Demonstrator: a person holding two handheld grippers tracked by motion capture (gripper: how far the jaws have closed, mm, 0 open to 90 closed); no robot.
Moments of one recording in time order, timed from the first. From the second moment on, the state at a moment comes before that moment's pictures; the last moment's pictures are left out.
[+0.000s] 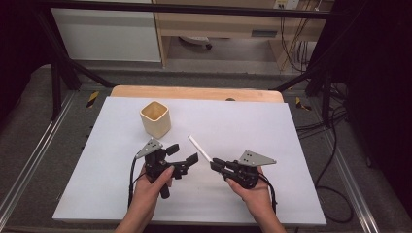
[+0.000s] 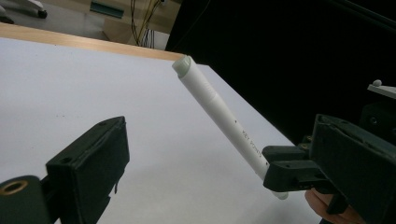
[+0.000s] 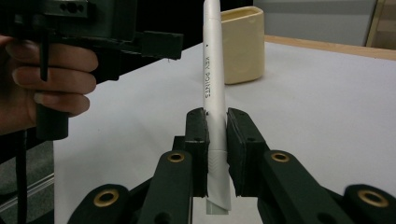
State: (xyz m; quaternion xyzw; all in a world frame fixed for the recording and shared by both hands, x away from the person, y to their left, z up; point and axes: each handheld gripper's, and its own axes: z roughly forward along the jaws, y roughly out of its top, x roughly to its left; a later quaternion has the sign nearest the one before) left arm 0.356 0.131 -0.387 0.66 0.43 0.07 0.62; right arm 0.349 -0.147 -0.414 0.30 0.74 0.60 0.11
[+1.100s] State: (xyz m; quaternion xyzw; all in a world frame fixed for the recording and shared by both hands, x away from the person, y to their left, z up) left arm 0.374 0.133 -0.400 0.60 0.44 0.00 0.66; right arm 0.346 -0.132 -0.418 0.29 0.74 0.60 0.09
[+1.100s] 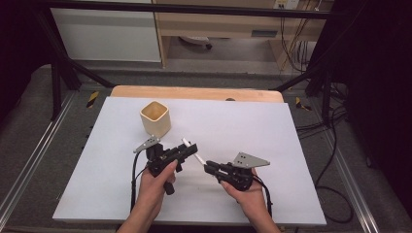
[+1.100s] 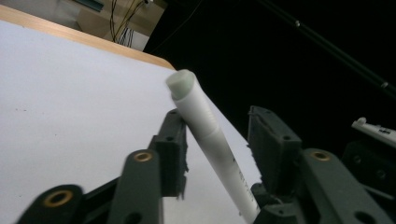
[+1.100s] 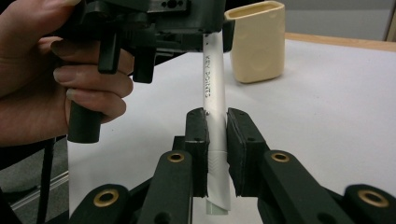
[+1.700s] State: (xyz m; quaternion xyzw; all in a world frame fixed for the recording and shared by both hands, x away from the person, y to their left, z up) left arm 0.366 0.142 -0.396 0.63 0.42 0.03 0.66; right arm 0.344 -0.116 -0.426 0.29 0.77 0.57 0.09
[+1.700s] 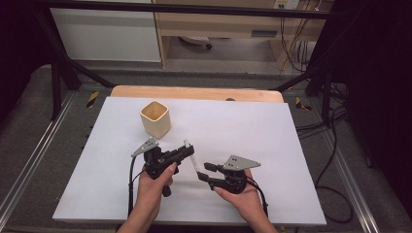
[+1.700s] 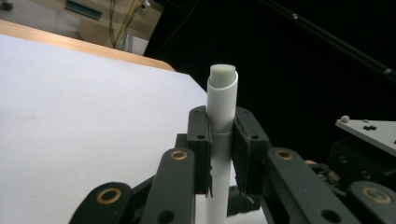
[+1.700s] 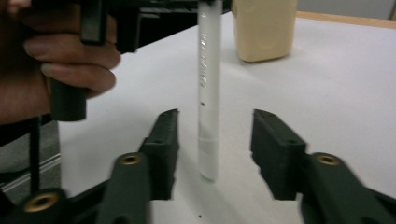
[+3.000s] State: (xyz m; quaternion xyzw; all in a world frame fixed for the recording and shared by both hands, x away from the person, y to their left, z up) left arm 0.418 0.203 -0.288 0.67 0.40 0.18 0.61; right arm 0.338 -0.211 -0.438 0.43 0.74 0.48 0.19
